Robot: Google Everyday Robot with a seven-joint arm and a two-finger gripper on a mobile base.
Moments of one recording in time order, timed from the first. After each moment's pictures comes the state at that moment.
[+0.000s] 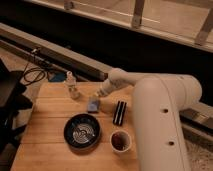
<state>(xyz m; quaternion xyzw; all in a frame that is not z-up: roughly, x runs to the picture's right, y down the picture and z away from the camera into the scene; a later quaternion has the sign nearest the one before) -0.069 0.060 0.916 -0.35 -0.20 0.37 0.84</state>
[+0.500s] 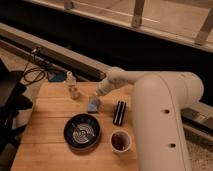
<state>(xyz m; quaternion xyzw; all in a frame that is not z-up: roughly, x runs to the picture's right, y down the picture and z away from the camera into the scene) -0.070 0.047 0.906 -0.32 -0.20 0.35 0.85</state>
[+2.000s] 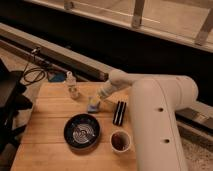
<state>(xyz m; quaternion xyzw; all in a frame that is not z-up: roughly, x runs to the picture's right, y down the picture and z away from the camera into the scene) -0.054 0.074 0.933 -0.36 -0.19 0.37 0.84</state>
